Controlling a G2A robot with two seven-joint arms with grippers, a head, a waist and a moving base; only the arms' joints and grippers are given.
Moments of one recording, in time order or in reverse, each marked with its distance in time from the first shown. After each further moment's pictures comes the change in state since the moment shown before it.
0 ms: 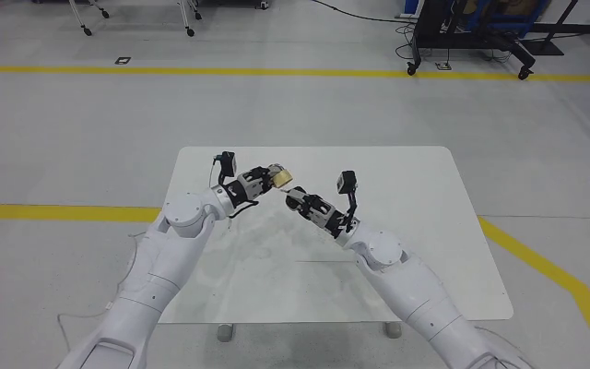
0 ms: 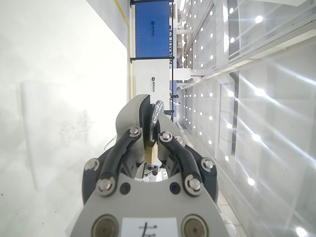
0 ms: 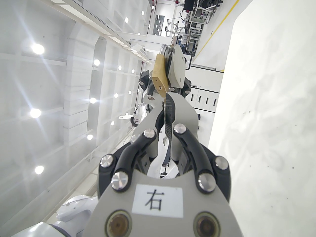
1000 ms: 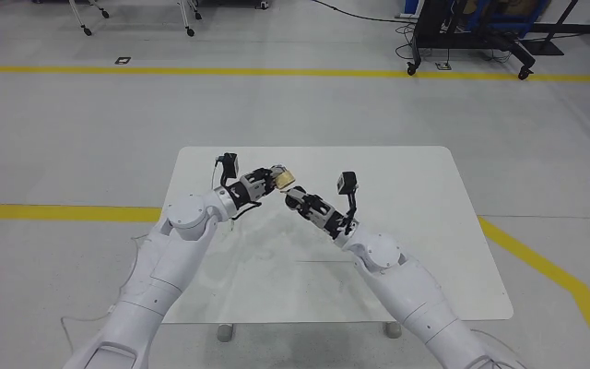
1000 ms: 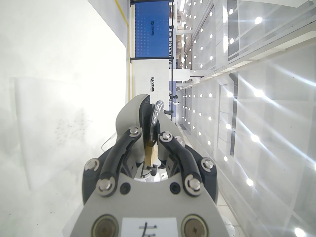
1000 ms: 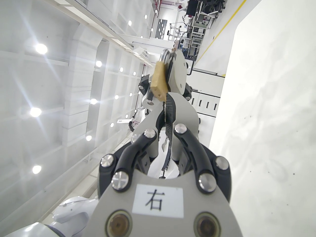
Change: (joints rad) left arm 0.021 -0.011 -0.011 -0.033 0.008 0.022 0.031; right arm -0.019 -0.023 0.026 0.003 -0.015 -0.038 -0.009
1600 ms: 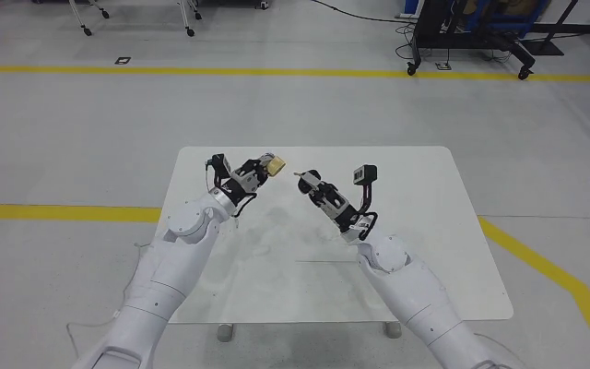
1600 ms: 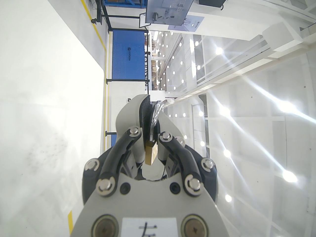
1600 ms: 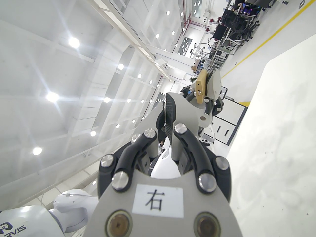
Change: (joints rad) left arm 0.040 -0.023 -0.026 0.012 -0.154 -0.095 0.135; right arm -0.027 0.001 0.058 -0.042 -0.053 -0.193 -0.089
